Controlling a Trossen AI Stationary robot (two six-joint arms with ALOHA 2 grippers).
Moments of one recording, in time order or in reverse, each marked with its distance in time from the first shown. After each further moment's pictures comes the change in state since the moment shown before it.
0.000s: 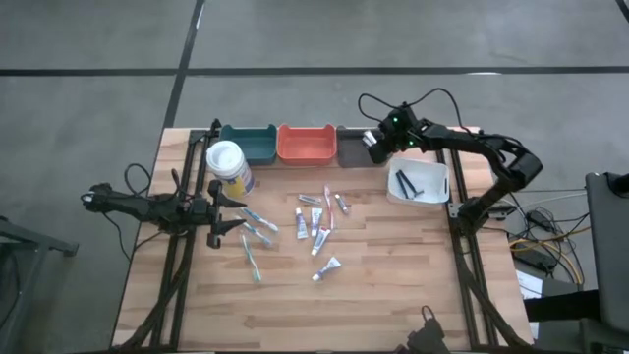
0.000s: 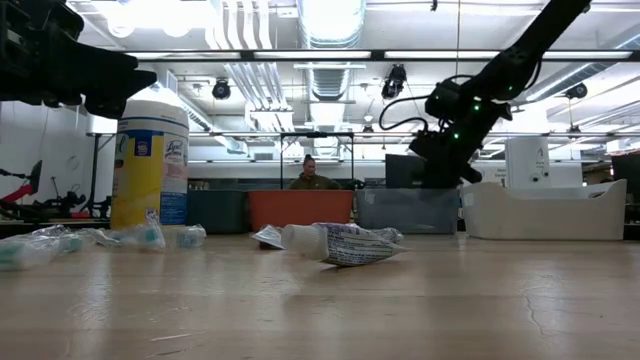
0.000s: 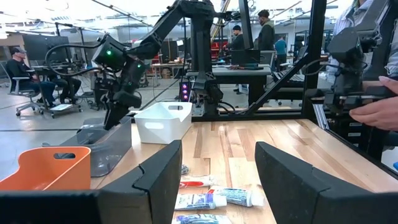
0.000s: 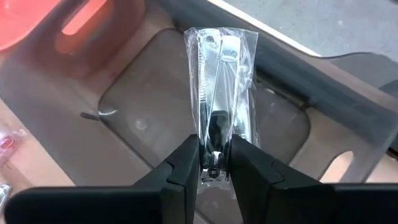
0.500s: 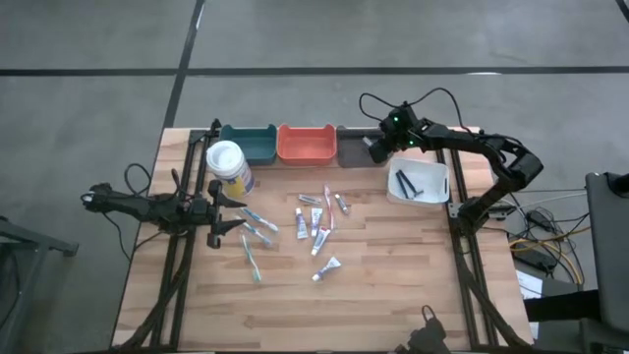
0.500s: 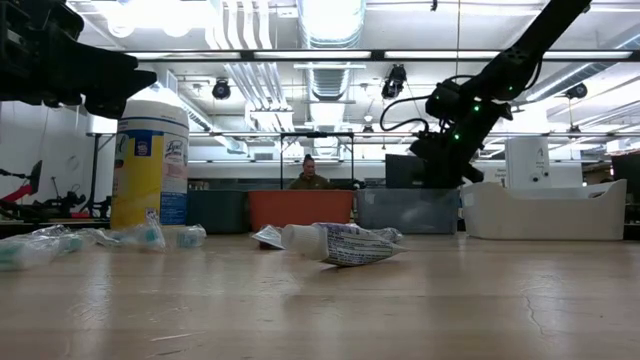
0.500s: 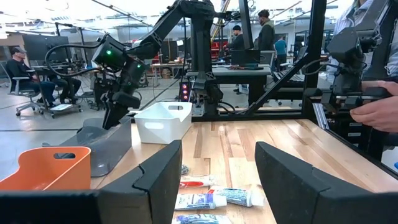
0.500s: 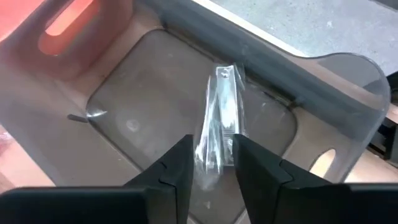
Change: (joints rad) left arm 0.000 0.000 0.000 0.000 0.000 0.000; right arm -0.004 -0.003 0.000 -0.004 0.035 -0.007
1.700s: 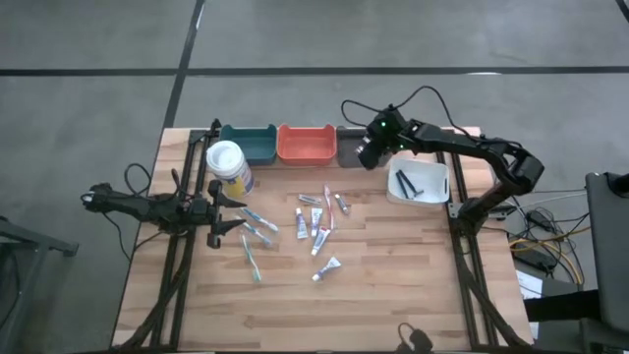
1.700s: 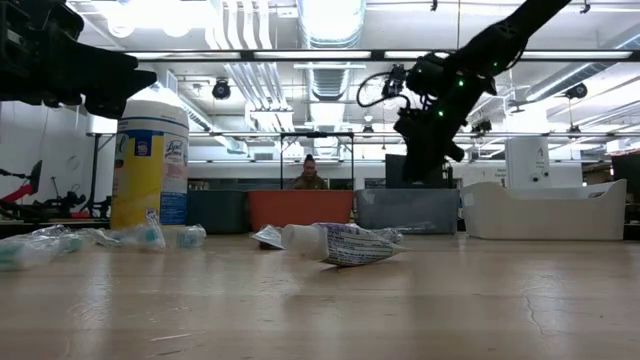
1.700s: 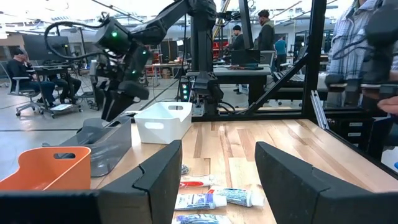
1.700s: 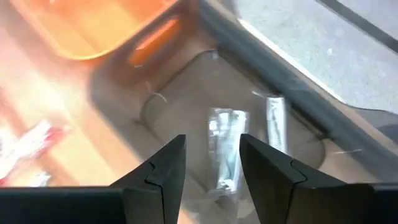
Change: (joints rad) left arm 0.000 0.000 0.000 0.000 0.000 0.000; right arm 0.184 -0.034 0.126 -0.148 0.103 -0.018
